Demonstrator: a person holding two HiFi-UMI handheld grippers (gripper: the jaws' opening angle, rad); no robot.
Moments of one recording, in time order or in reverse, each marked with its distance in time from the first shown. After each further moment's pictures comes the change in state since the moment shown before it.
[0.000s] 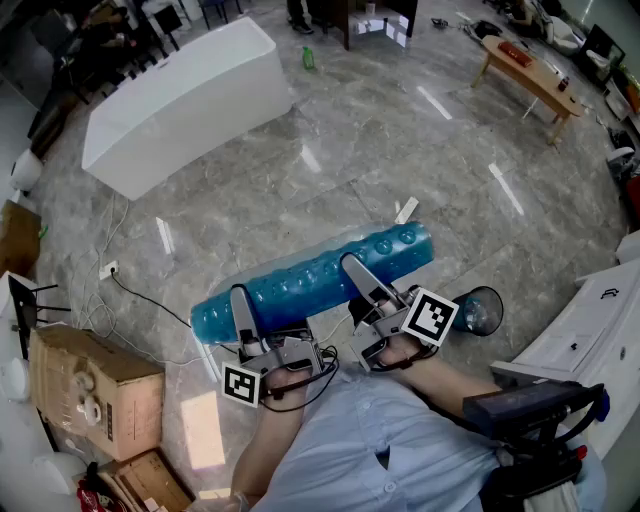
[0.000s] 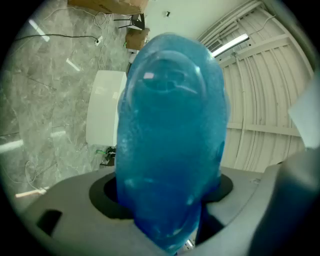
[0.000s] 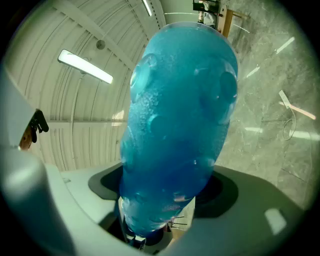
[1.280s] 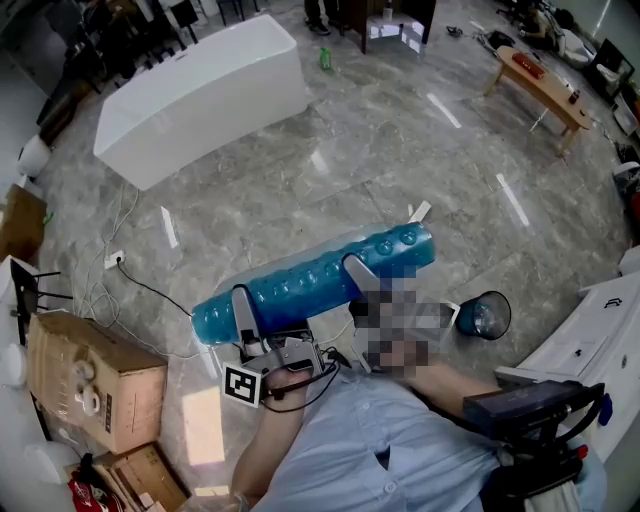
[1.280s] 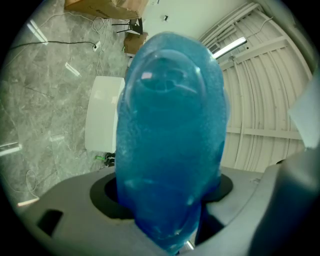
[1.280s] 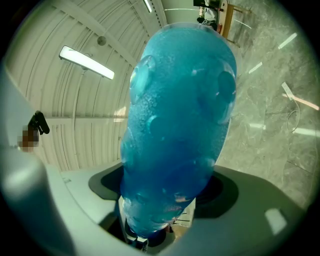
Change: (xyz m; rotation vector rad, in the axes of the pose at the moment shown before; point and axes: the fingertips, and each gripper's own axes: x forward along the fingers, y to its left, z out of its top) left arm -0.021 -0.008 0.063 0.013 -0.041 -0.008; right arm 0.026 0.011 -0.059 0.003 0.037 0.021
